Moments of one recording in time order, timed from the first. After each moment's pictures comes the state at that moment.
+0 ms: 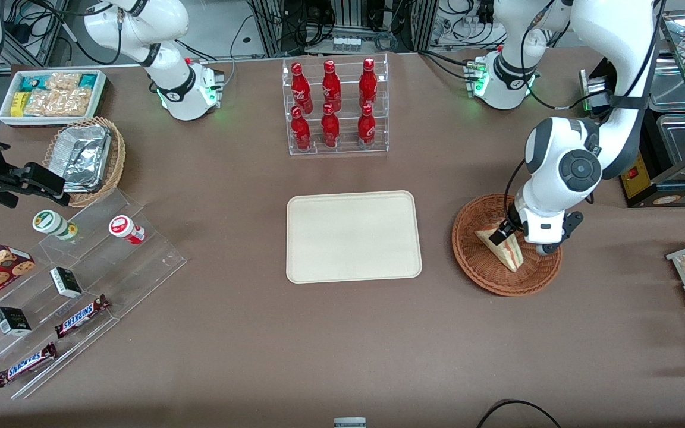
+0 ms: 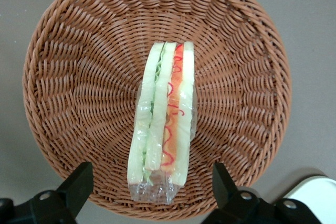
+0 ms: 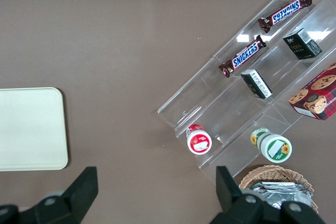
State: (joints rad) arm -0.23 0.20 0.01 -2.18 -0.02 2.30 -0.97
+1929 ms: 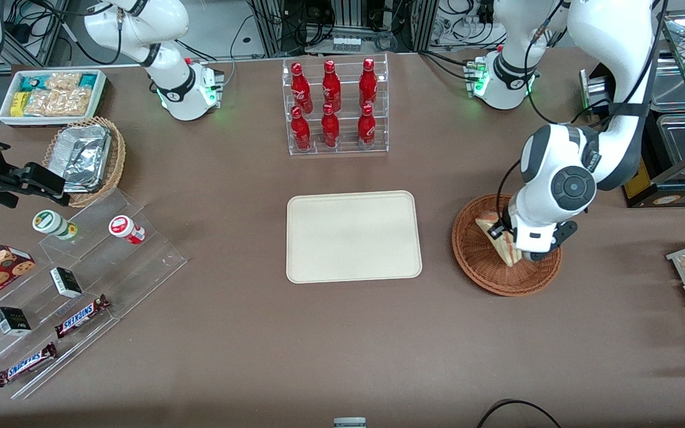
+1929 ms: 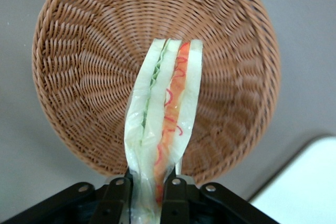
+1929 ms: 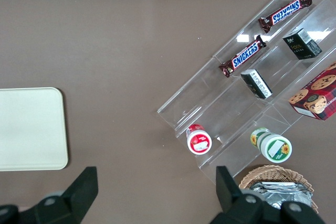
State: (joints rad) arm -0.26 0.24 0.00 -1.99 -0.02 2.03 -0.83
